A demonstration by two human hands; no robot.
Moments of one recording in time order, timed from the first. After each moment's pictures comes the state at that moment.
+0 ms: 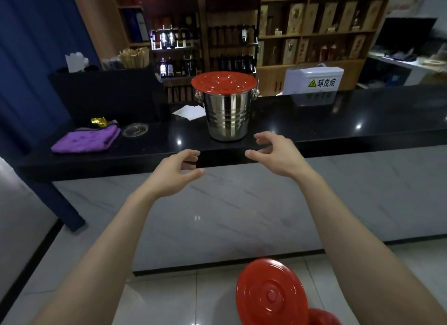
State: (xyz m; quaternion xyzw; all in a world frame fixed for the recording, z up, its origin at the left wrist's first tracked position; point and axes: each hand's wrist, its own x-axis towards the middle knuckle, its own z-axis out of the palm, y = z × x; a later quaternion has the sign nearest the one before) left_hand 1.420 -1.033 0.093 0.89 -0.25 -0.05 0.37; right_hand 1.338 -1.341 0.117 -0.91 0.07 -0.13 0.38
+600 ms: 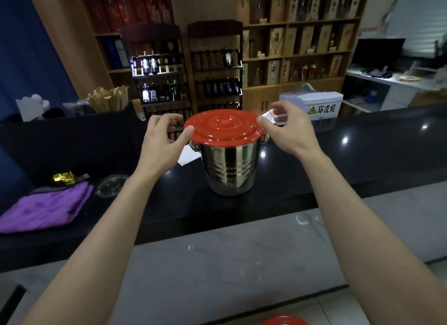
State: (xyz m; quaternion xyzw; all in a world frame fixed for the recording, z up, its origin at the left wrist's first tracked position) left_hand 1.629 -1.099 0.183 0.84 -0.26 0.19 0.44; right_hand 1.515 -1.393 0.199 -0.86 0.12 -0.34 0.37
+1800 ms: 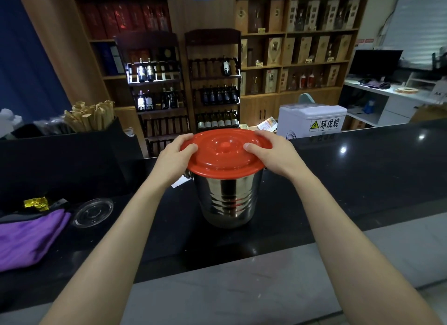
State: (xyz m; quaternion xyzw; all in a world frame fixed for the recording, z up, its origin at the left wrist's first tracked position) left_hand 1.697 -1.152 0.174 0.84 -0.21 -0.01 0.49; right_hand 1.584 -1.408 0.183 -0.88 0.13 -0.17 0.42
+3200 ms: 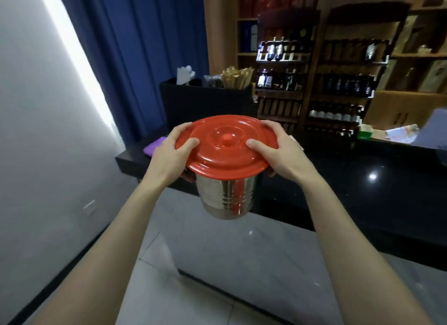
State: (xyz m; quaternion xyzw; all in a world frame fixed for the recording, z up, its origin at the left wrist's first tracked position) left_hand 1.510 -0.931 0.174 0.84 0.04 0.14 0.52; right_hand 1.553 -1.205 0.175 -0.86 -0.12 -0.03 0.50
